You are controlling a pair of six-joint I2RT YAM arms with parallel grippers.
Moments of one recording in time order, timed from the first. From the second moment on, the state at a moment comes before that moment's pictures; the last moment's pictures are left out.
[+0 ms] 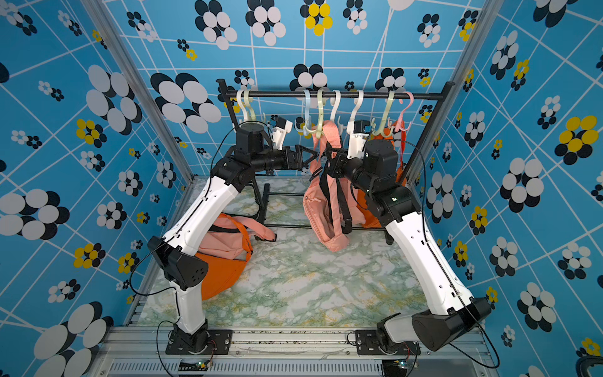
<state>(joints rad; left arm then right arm) -0.52 1.97 2.27 -0.53 0.56 -0.51 0.40 1.40 1.71 -0.40 -0.15 0.39</state>
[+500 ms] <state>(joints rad) -0.53 1.98 2.31 -0.53 0.56 -0.48 0.33 1.46 1.71 -0.38 -0.23 0.46</state>
